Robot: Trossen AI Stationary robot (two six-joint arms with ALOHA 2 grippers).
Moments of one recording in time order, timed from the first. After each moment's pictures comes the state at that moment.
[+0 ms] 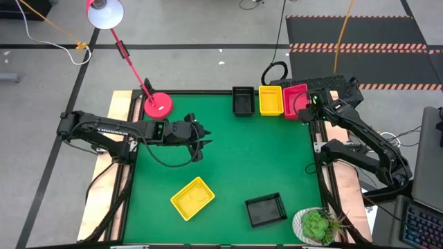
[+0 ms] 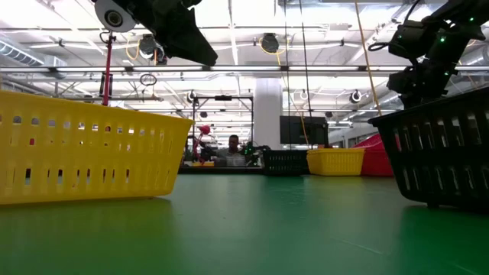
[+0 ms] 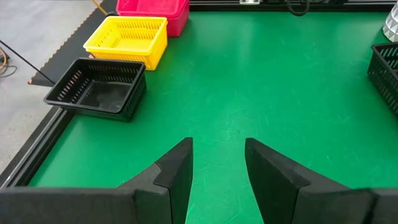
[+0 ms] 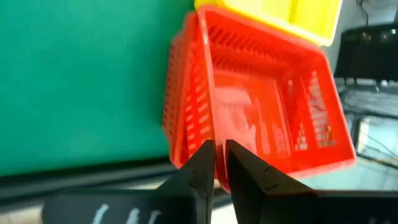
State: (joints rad) left arm -0.02 1.31 0.95 -0.23 -0.25 -0.03; right arm -1.03 0.78 0.59 -0.79 0.13 -1.22
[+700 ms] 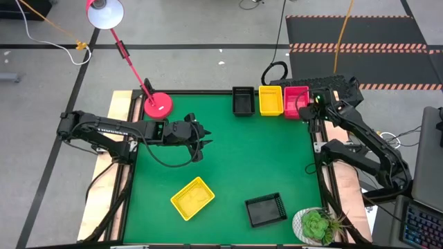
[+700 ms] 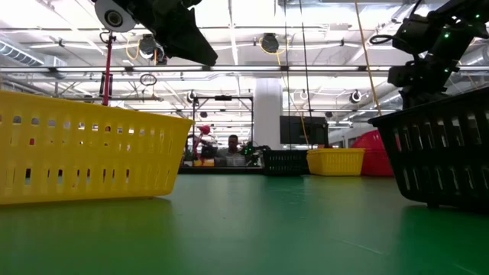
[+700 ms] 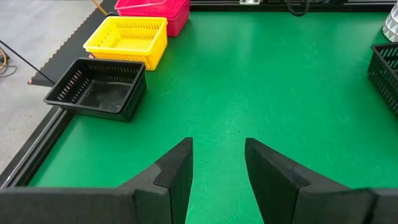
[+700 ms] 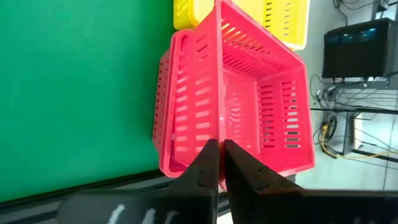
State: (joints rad) left arm -0.02 1.31 0.95 -0.23 -0.25 -0.03; right arm -1.04 0.73 0.59 -0.77 0.07 -1.16
